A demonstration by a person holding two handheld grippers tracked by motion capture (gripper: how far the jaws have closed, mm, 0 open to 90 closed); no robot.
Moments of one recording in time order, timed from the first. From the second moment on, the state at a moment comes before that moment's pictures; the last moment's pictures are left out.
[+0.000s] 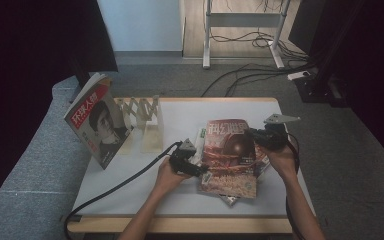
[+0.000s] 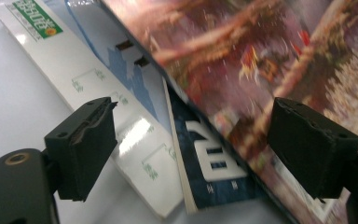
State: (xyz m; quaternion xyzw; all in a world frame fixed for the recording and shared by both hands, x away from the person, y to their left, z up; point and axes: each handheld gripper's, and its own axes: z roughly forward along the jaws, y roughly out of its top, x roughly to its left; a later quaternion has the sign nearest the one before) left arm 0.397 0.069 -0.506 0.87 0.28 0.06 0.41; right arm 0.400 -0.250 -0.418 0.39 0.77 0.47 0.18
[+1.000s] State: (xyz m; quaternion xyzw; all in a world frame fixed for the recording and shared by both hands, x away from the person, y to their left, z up) left arm 0.411 0.078 -0.490 0.85 0.27 -0.04 0.45; right arm 0.381 -0.248 -0.403 0.35 0.77 0.51 0.18
